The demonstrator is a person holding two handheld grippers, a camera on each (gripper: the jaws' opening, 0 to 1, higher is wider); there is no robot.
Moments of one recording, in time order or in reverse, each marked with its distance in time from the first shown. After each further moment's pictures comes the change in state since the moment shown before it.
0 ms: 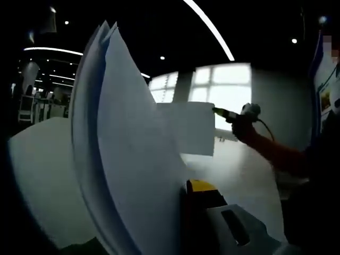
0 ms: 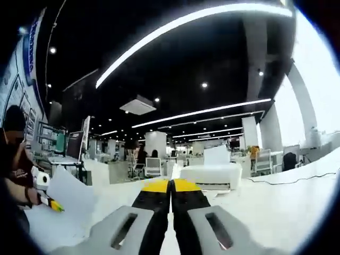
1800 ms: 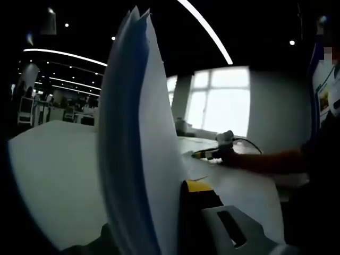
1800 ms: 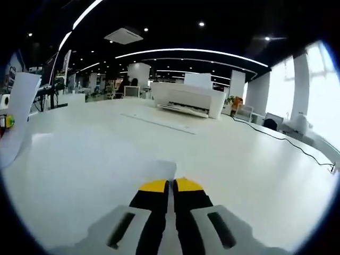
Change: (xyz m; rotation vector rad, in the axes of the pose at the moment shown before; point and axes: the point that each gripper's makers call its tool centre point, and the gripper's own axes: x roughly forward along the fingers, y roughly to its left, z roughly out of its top) left arm -0.002 0.001 0.006 0.007 -0.036 -0.006; right arm -0.006 -0.104 -0.234 -0.109 0.608 -0.206
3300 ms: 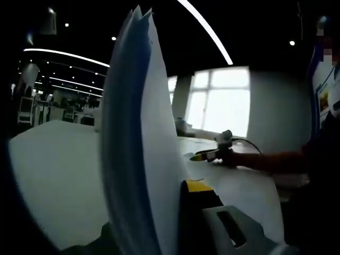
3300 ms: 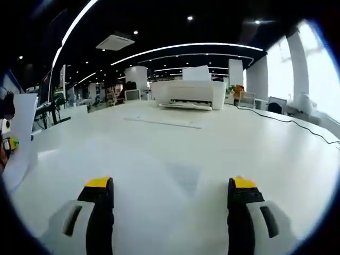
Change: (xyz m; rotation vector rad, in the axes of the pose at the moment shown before) left arm 0.001 -0.003 0.000 0.000 -0.002 -0.001; right arm 0.005 0.011 -0.004 0.123 0.024 0.048
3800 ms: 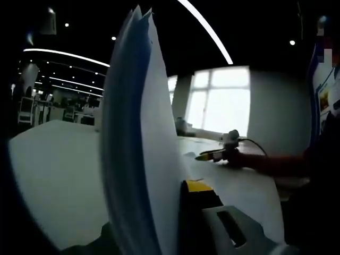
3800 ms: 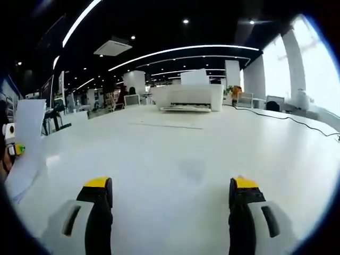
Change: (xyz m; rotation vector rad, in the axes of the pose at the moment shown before) left arm -0.001 0.004 -0.001 0.001 0.003 0.003; right arm -0.018 0.008 0.001 0.061 -0.035 -0.002
